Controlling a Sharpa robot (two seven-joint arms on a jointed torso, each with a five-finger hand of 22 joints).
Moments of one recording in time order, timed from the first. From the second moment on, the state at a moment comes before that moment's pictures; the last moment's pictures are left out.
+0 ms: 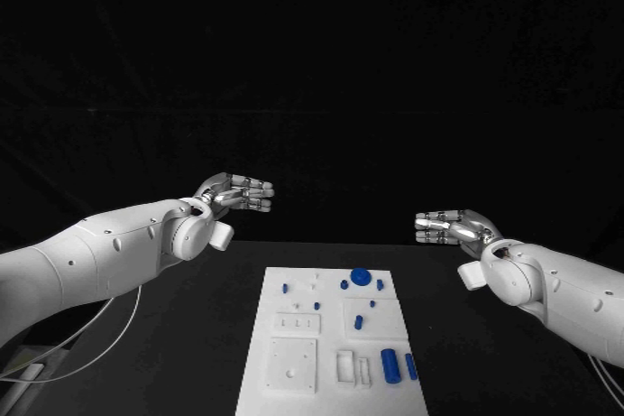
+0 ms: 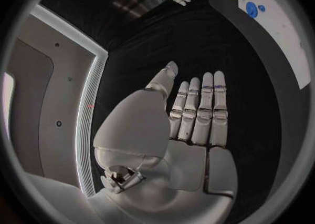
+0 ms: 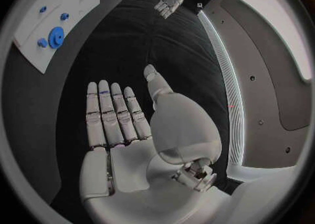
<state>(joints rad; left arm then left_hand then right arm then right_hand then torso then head) 1.35 -0.68 -0.16 0.97 -0.10 -0.08 0.30 1.39 -0.01 0.06 -0.12 0.17 1.01 0.14 0.07 0.07 1.10 0.14 0.07 0.06 1.15 0.12 0.09 0.07 0.07 0.99 0.10 0.26 0.08 1.11 -0.64 0.08 0.85 -0.32 -0.04 0.28 1.28 0.04 -0.02 -0.20 0.20 0.89 0.16 0.06 0.06 0.98 0.17 0.06 0.06 1.01 0.18 0.06 0.06 0.08 0.87 0.18 0.08 0.07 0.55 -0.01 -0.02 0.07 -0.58</state>
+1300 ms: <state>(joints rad) 1.35 -0.68 -0.16 0.97 -0.10 -0.08 0.30 1.39 -0.01 0.06 -0.12 0.17 1.01 0.14 0.07 0.07 1.10 0.14 0.07 0.06 1.15 0.12 0.09 0.07 0.07 0.99 0.10 0.26 0.08 1.11 -0.64 0.08 0.85 -0.31 -0.04 0.28 1.28 0.04 -0.02 -0.20 0.20 0.89 0.16 0.06 0.06 0.98 0.17 0.06 0.06 1.01 0.18 0.06 0.06 0.08 0.87 0.18 0.08 0.07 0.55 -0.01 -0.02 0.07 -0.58</state>
